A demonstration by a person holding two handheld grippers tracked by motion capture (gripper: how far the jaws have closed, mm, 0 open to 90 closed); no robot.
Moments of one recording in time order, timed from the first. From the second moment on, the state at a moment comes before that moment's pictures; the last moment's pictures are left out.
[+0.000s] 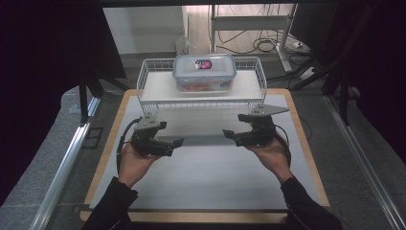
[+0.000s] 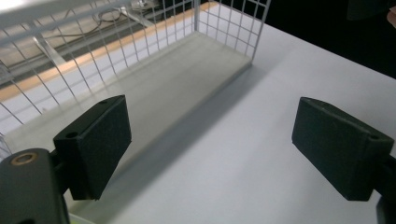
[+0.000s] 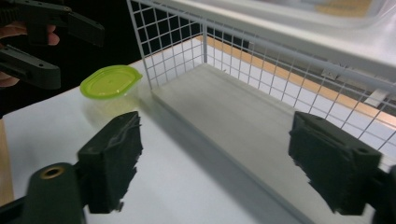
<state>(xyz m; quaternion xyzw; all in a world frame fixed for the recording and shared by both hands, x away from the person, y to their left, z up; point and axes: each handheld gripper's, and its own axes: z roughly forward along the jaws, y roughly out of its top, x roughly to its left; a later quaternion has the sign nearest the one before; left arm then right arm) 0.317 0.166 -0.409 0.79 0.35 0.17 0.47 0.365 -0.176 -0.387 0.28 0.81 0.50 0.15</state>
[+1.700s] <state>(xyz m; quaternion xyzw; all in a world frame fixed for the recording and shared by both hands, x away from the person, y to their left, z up) 0.256 0.153 -0.514 0.83 0.34 0.17 0.40 0.312 -0.205 -0.496 0.28 0.85 0.44 0.11</state>
